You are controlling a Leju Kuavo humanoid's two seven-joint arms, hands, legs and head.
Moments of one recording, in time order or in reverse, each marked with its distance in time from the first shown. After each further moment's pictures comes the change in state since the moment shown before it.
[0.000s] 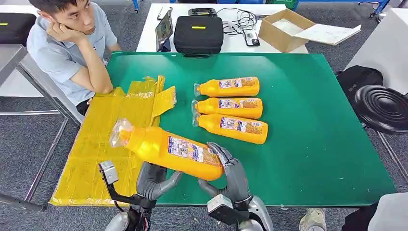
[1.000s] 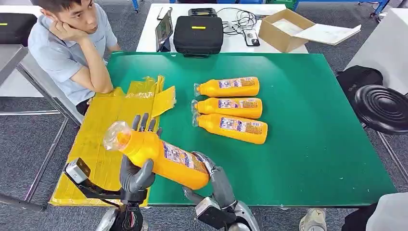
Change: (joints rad) left arm 0.024 -0.074 0.081 -0.163 0.247 -0.158 0.011; right arm -0.035 0.019 0.123 0.140 -0.106 0.067 0.000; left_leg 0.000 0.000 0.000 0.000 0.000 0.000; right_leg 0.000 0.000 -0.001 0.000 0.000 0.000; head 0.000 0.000
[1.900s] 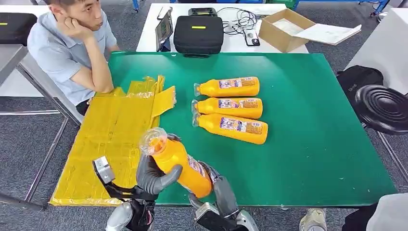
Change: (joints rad) left arm -0.084 0.036 -0.085 0.158 -0.373 0.098 -0.058; right arm 0.040 -0.002 -0.022 0.063 0.046 -0.055 0.018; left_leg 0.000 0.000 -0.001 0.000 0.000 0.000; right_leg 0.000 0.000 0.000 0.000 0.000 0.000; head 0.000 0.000
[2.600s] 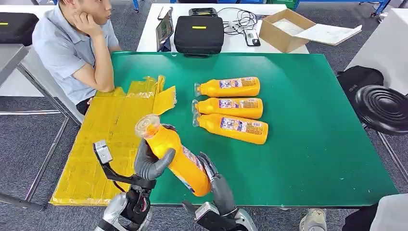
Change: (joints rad) left arm -0.069 0.026 0.031 0.019 0.229 0.010 0.121; right arm -0.006 0.008 0.014 -0.034 -0.043 -0.028 -0.012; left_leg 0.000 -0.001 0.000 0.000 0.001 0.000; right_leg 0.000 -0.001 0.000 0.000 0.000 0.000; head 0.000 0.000
